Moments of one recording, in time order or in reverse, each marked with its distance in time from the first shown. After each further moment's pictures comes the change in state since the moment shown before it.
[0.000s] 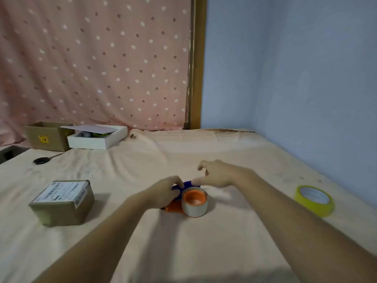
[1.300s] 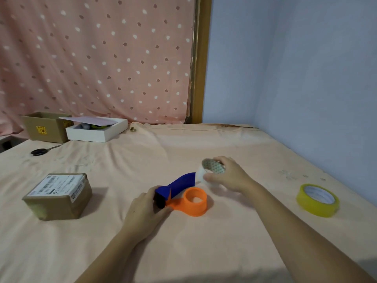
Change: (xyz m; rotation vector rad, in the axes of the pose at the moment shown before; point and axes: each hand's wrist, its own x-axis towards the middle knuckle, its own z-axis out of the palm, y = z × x) left_hand -0.053 -0.058 0.054 -0.069 0.436 -0.021; right_hand 0.007 0.047 0.041 0.486 0.323 0.075
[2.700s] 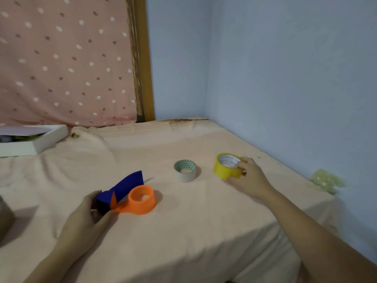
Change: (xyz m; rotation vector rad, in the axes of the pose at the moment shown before) left_hand -0.005 0.001 0.010 -0.044 0.026 -0.104; right_hand -0.094 0.165 -0.108 -0.081 0.398 0.096
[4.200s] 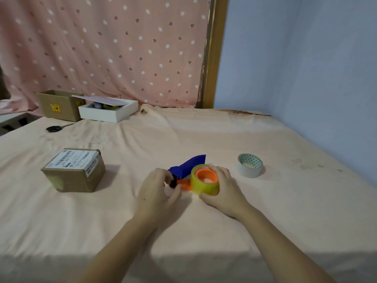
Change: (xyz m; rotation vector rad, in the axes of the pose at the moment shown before) left_hand -0.026 0.019 -0.010 -0.038 0.293 0.201; right_hand -0.053 -0.155 0.182 0.076 -0.378 -0.271
